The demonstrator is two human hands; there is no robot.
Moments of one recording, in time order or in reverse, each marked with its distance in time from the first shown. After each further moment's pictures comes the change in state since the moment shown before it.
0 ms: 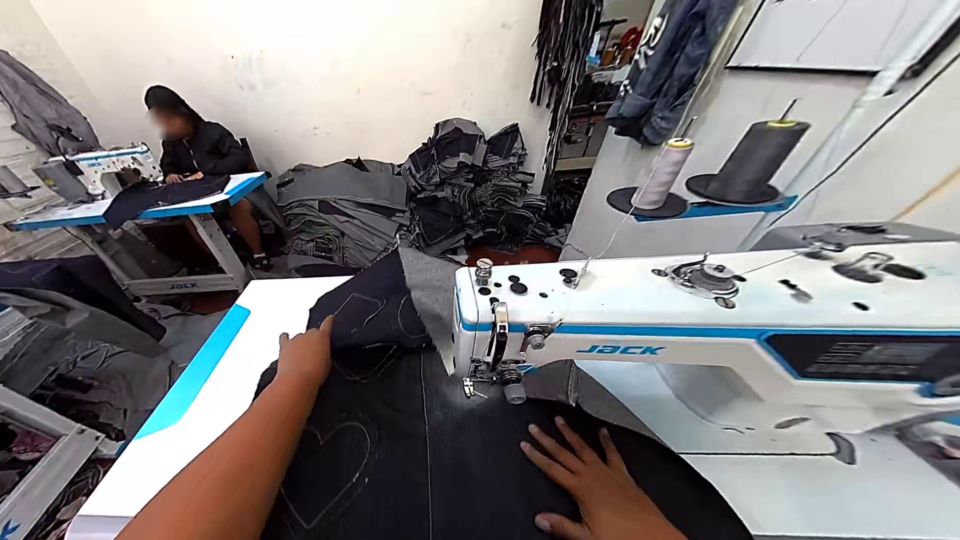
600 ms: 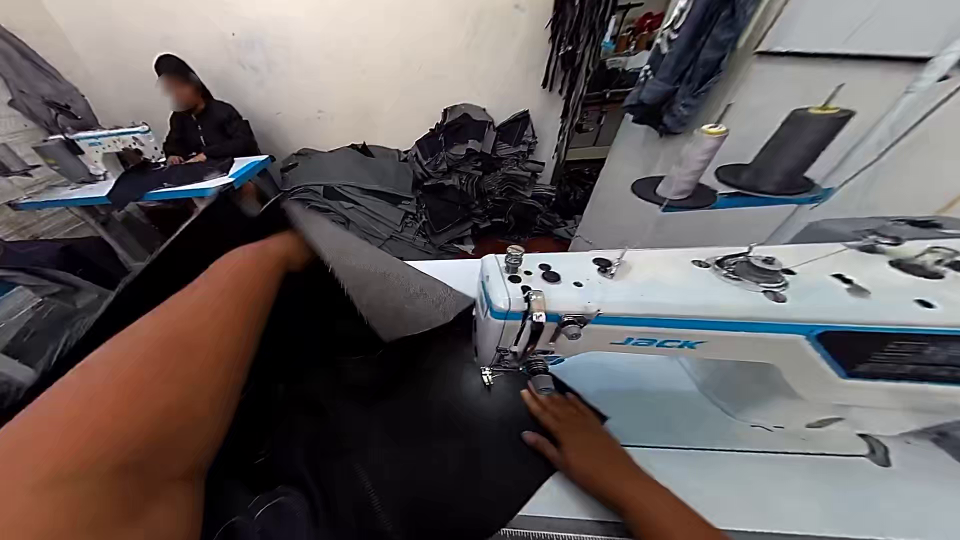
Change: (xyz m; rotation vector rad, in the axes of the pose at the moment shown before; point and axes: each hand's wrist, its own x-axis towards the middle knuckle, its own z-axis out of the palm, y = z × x) left_hand 0.035 -0.022 -0.146 -0.171 0.002 0.007; right_hand 0.061 -0.014 0.003 0.070 -0.060 0.112
